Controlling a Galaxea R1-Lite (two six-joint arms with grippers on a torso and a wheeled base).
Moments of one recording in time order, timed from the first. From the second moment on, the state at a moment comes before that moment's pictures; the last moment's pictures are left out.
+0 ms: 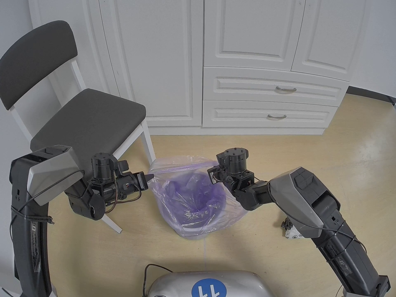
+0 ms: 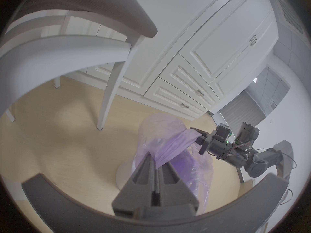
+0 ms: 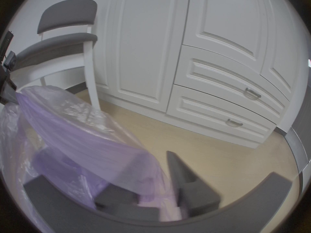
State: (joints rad) left arm -0.18 2.41 -1.01 -1.07 -0.44 -0.40; right arm 0.52 2.84 -2.00 -0.62 -0.28 -0.19
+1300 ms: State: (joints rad) left arm -0.24 2.27 -1.13 -0.48 -0.30 -0.20; right arm 0.51 2.36 -1.31 -0.42 -0.26 0.35
